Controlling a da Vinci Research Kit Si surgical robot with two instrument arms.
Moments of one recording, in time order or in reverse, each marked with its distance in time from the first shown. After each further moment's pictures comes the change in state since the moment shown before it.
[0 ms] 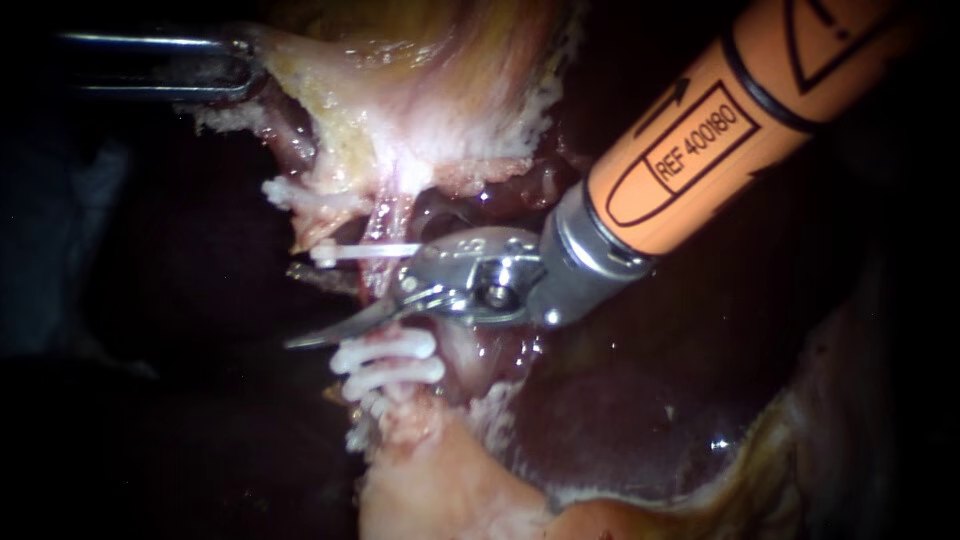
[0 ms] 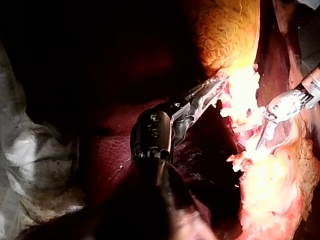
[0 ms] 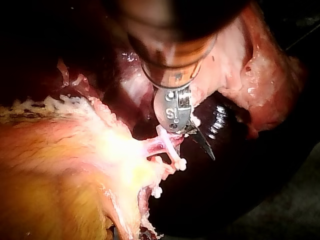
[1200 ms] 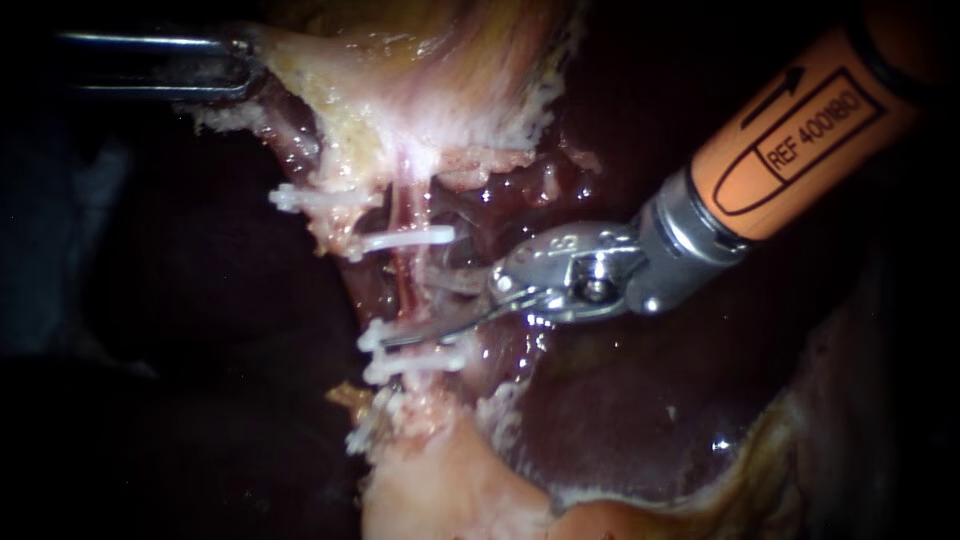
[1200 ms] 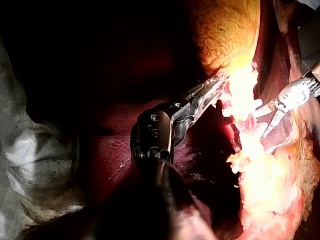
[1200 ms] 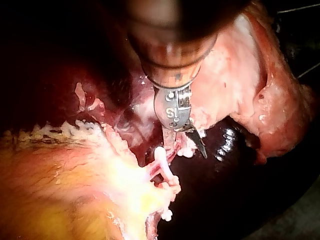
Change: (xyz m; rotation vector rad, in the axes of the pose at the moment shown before) right arm -0.004 0.002 -0.005 -0.115 -0.109 -0.019; left arm 0.000 0.000 0.000 0.000 0.000 0.000
